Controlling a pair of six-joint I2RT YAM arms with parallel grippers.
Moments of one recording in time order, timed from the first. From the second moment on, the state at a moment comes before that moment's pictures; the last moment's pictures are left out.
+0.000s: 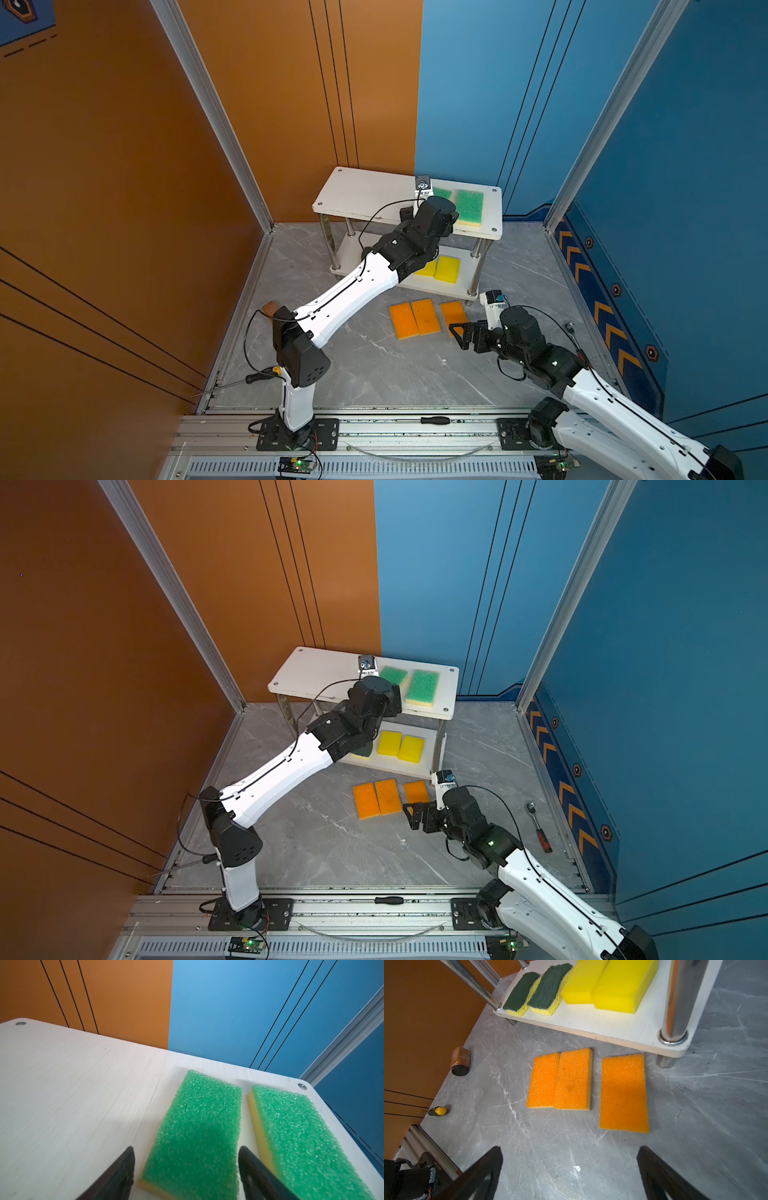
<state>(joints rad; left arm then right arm) -0.85 1.89 2.04 -0.48 -0.69 -0.42 0.62 0.78 0.52 -0.34 -0.04 0.52</state>
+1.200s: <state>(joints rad) -0.78 1.55 1.73 -0.42 -0.45 -0.53 0.62 0.78 0.51 -0.34 -0.05 0.52</state>
